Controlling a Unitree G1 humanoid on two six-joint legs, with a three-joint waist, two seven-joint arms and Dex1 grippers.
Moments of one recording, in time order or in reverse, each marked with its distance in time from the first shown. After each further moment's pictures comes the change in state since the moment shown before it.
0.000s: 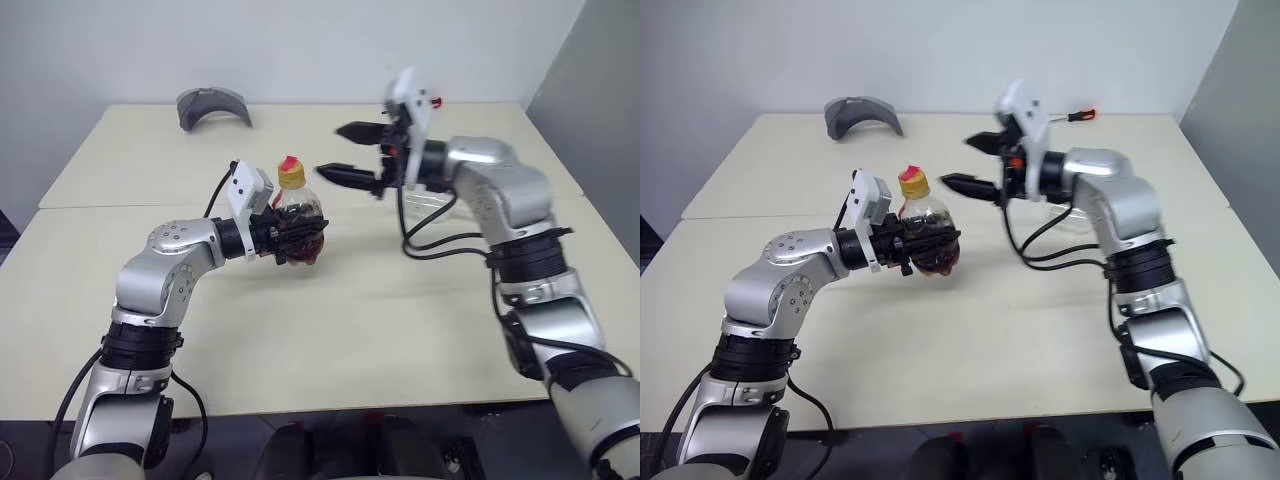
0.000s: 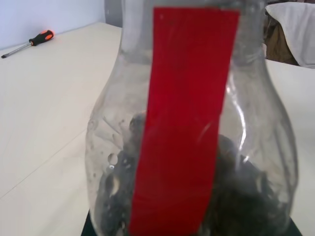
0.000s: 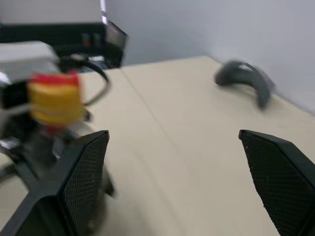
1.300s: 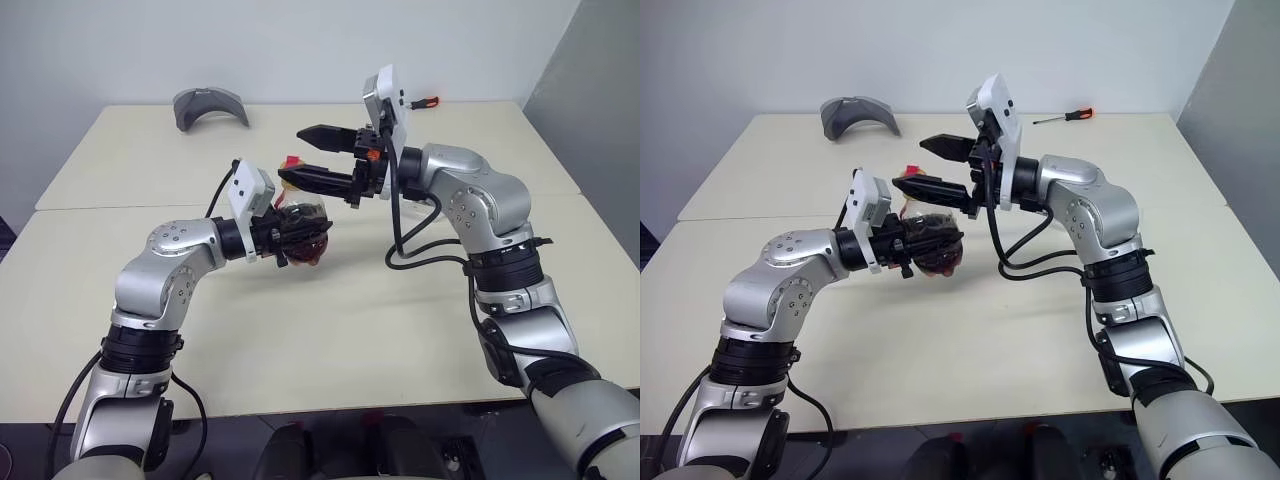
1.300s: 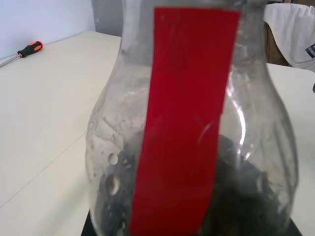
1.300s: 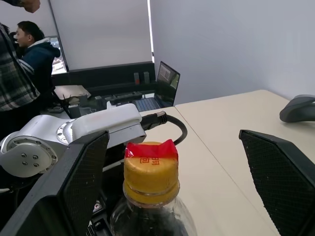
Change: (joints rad) left arm -0.001 -0.007 -0.001 -0.012 0.000 -0.016 -0.007; right arm 0.015 0.162 -0.004 -0.116 0.141 0.069 -0.003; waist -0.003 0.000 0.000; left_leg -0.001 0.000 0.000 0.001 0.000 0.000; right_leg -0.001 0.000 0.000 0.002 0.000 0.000
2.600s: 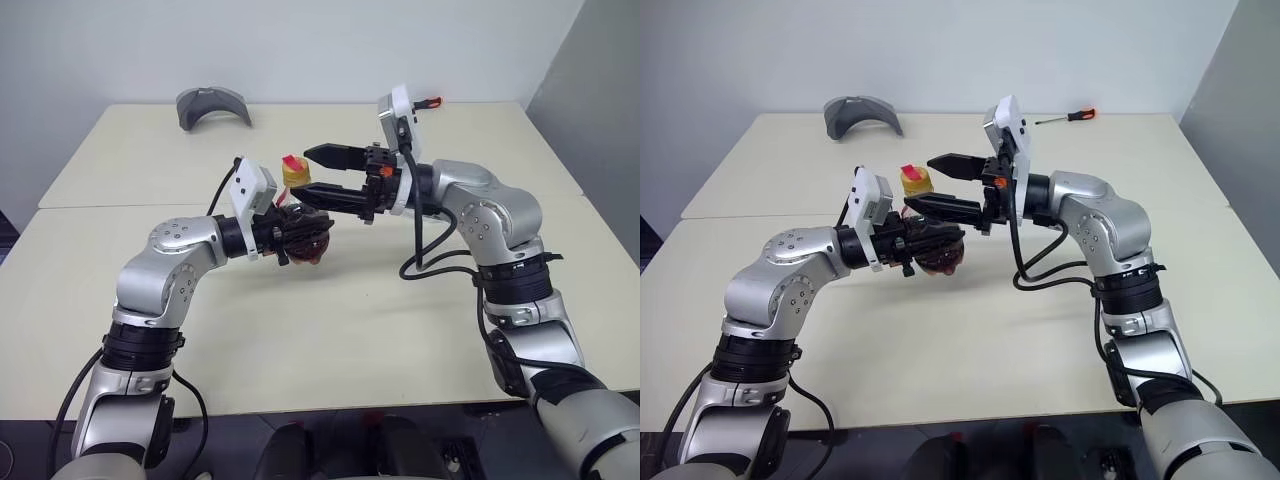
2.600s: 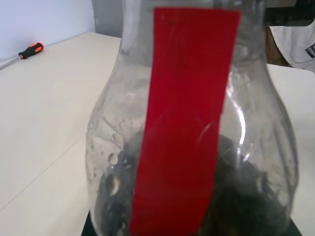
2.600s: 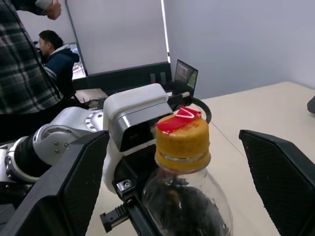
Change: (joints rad) left arm -0.014 -0.002 -0.006 0.007 0.001 0.000 -0.004; right arm 0.073 0.003 -0.017 -0.080 0.066 0.071 0.020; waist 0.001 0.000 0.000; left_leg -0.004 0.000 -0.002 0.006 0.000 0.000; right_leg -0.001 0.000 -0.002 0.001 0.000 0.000
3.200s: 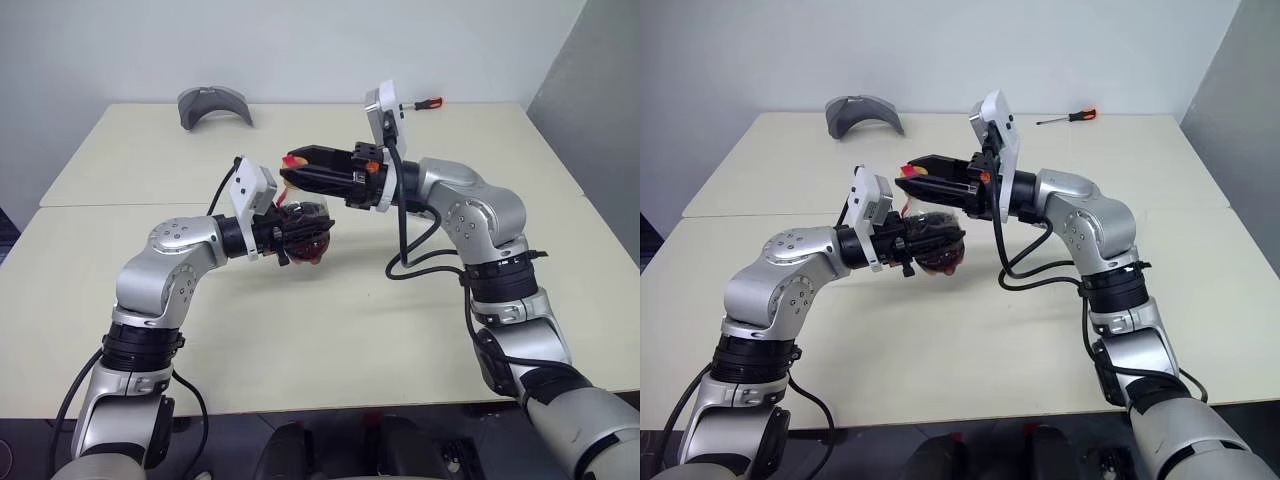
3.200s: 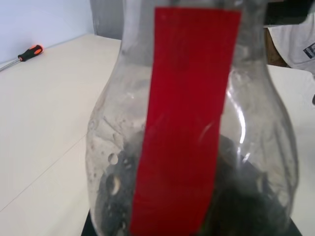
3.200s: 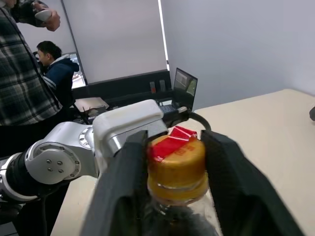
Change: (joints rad) left arm 0.002 0.000 0.001 -0.010 -0.003 0.000 0.006; right arm -0.025 0.035 -0.003 0.049 -0.006 -0.031 -0.018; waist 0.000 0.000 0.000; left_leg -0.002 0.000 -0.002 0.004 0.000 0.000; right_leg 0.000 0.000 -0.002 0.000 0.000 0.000
